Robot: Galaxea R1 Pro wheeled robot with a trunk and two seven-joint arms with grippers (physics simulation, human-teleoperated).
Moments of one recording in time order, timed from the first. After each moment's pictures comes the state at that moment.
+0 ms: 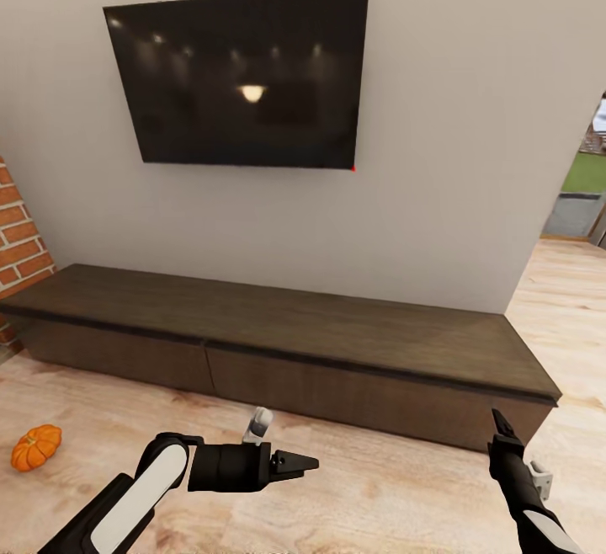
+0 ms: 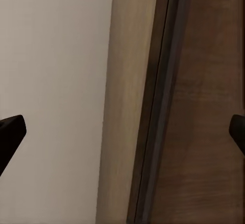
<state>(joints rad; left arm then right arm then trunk) -0.36 0.26 -0.54 -1.37 1.20 0.96 -0.45 -0.47 -0.21 -0.42 -0.33 -1.39 0.05 0.64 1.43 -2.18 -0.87</state>
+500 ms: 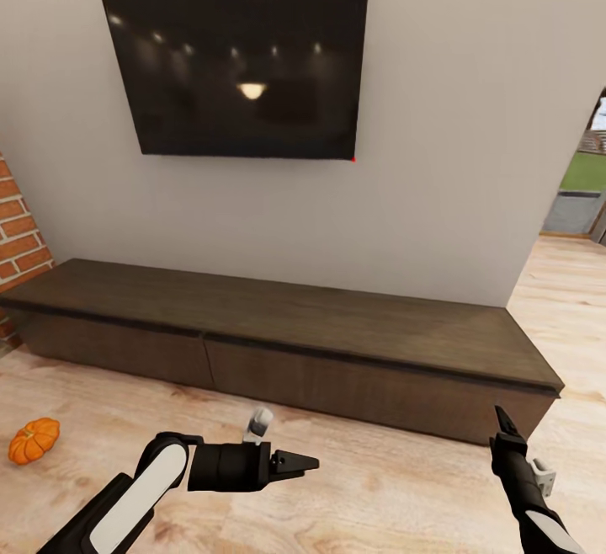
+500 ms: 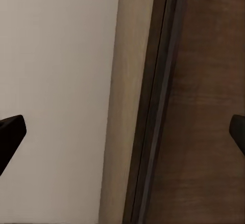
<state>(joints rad) -0.36 0.26 -0.54 -1.38 1.20 0.96 -0.45 -0.47 -0.22 -0.42 -0.33 -1.39 0.05 0.70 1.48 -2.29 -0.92</state>
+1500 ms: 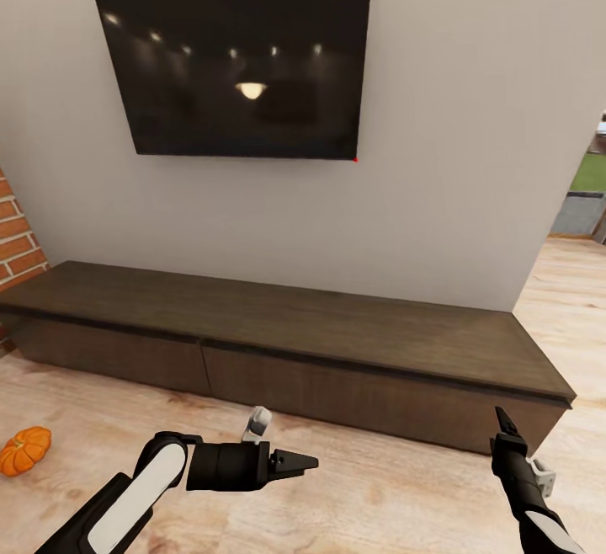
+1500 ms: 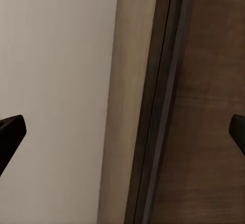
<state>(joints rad) -0.36 0.27 -0.54 -1.39 1.20 0.96 -0.46 -0.47 -0.21 -0.42 -0.33 -1.39 0.04 0.70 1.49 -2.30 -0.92</state>
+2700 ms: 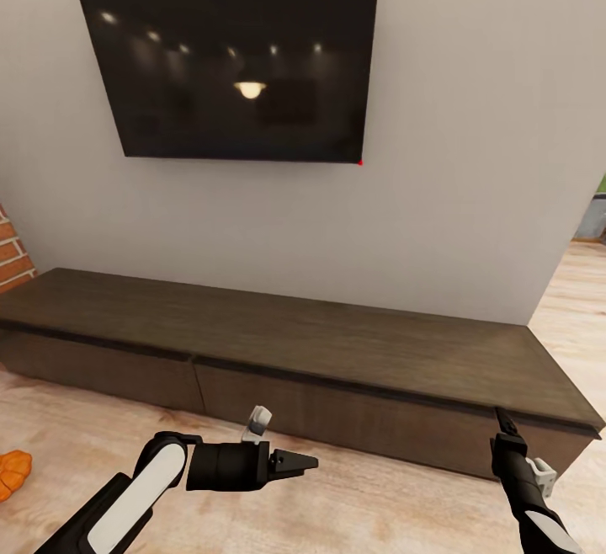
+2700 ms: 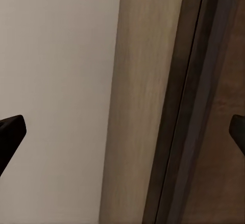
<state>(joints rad) -0.36 0.27 -0.54 -1.39 1.20 0.96 -0.46 -0.47 -0.21 -0.42 -0.33 -1.39 0.04 0.69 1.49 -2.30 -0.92</state>
